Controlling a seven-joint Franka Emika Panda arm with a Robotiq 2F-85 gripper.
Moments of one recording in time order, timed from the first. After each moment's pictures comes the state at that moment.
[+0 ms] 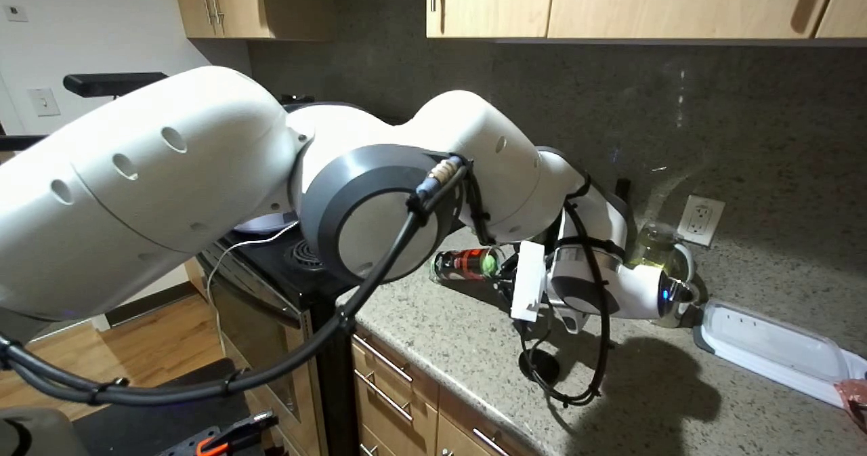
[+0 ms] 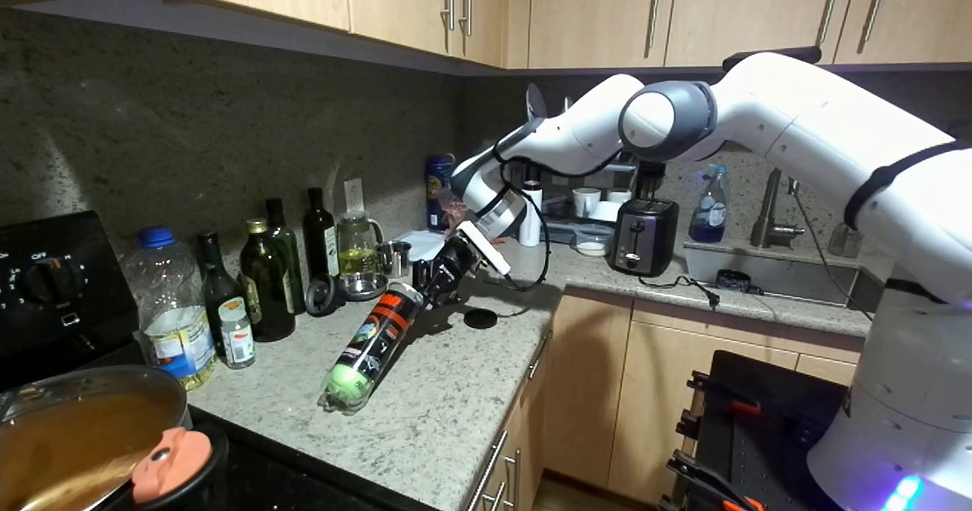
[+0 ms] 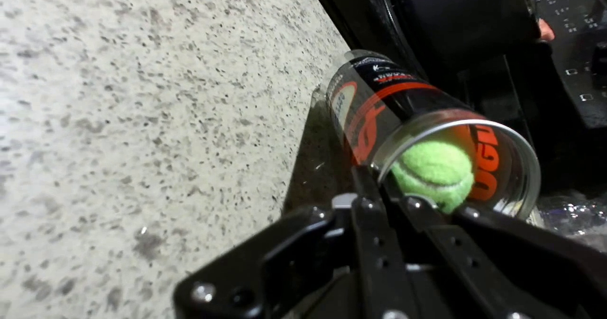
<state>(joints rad) -0.30 1.04 0.08 -1.25 1.00 1.72 -0.18</state>
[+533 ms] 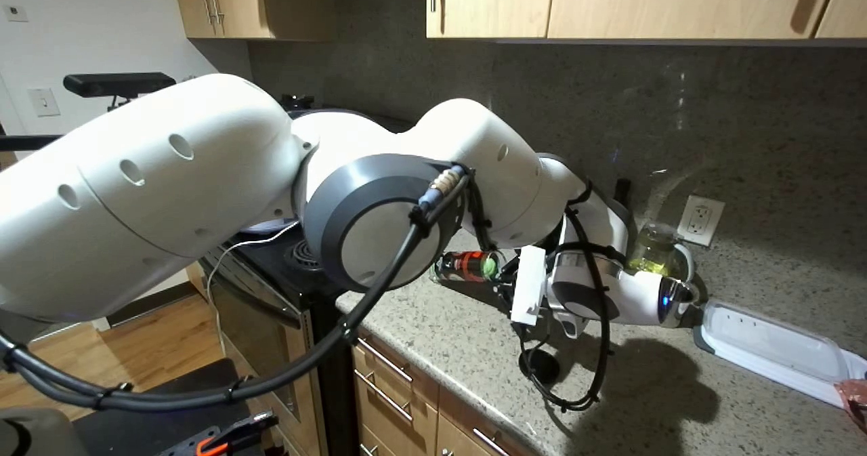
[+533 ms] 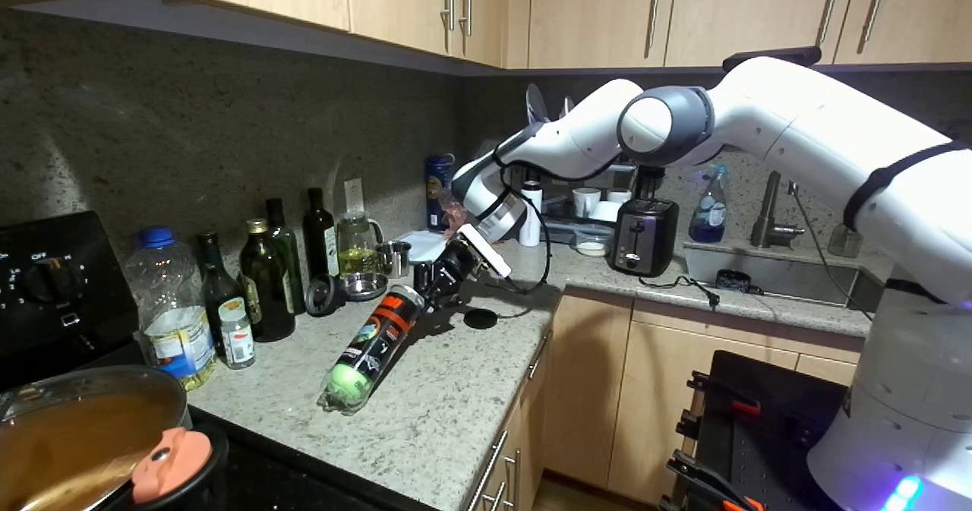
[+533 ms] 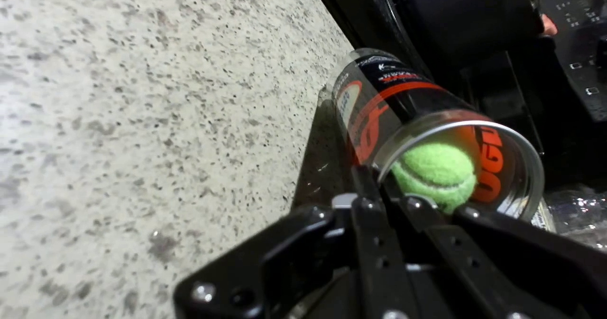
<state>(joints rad) -0.30 1.06 0.08 -1.23 1.00 1.71 -0.17</state>
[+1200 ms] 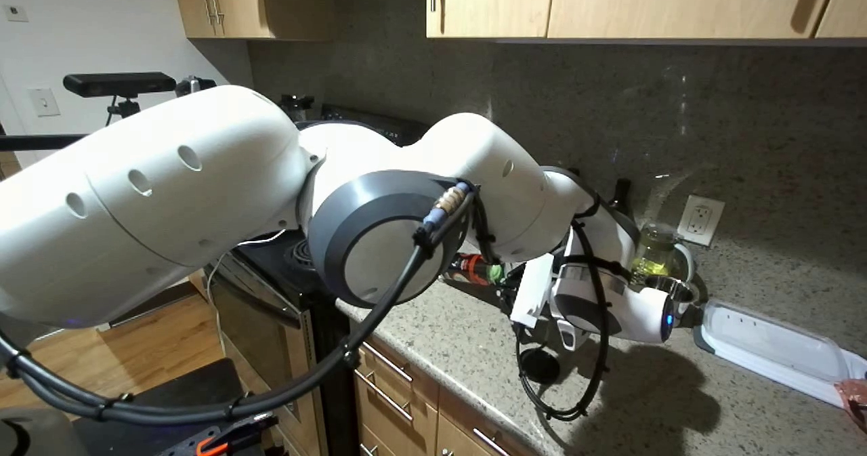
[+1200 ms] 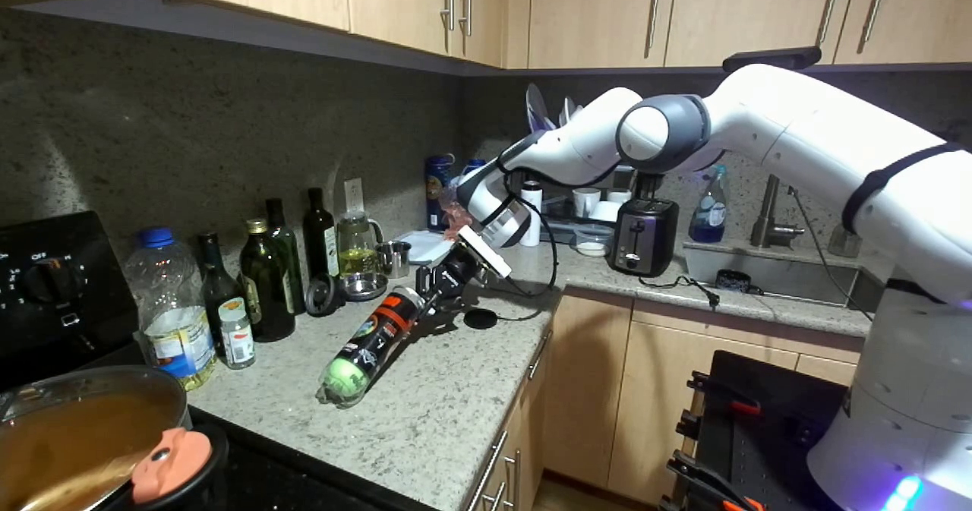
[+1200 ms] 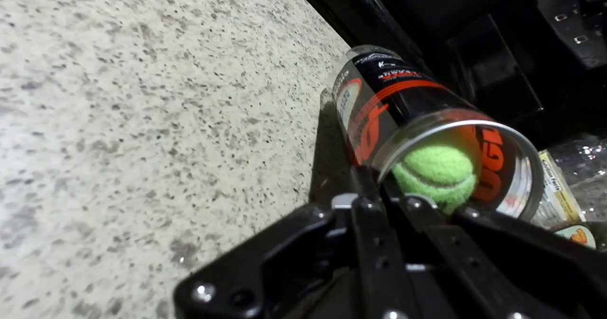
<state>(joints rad) -0.32 1.09 0.07 -1.22 1.04 1.71 -0.04</state>
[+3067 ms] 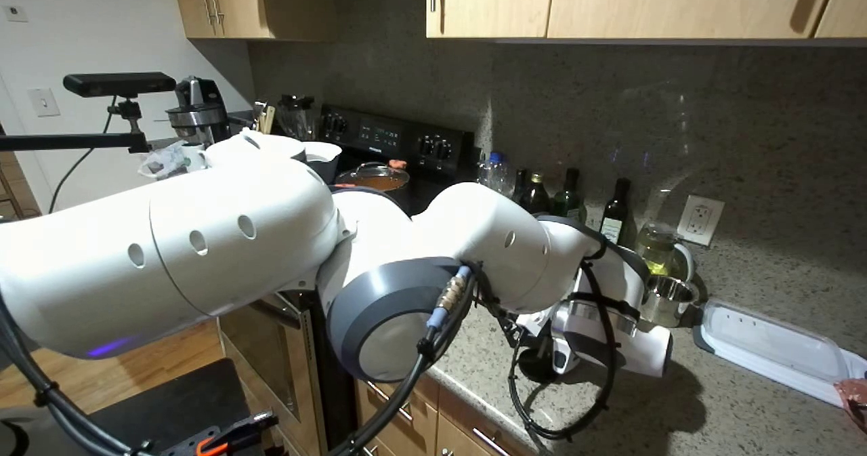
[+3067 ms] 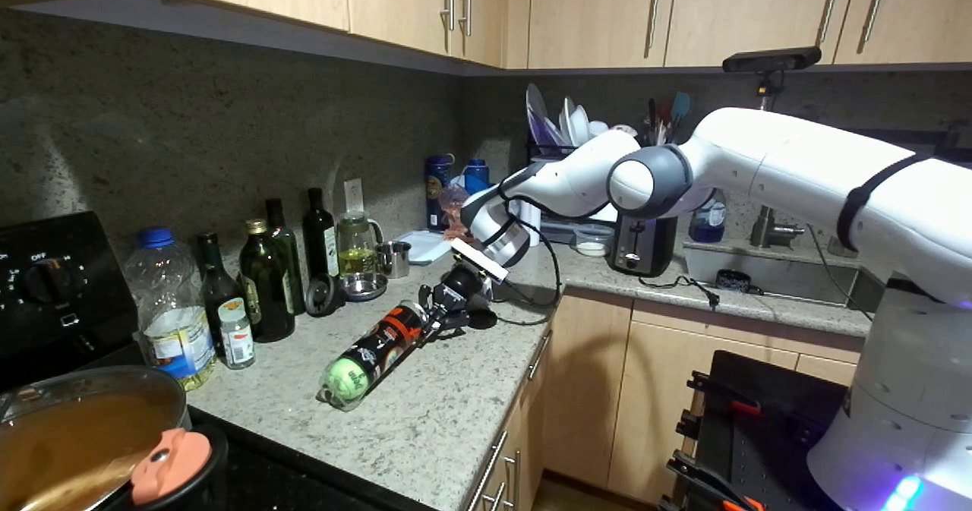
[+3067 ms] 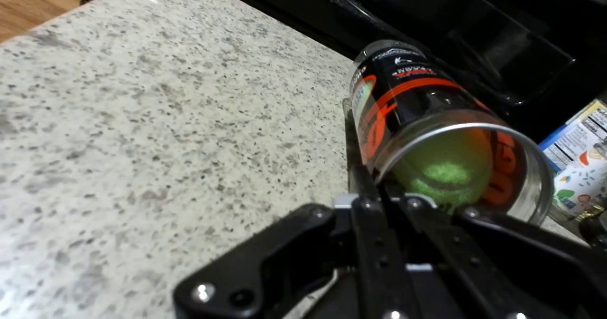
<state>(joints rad) -0.33 1.31 0.06 -0.96 1.06 1.52 0.29</state>
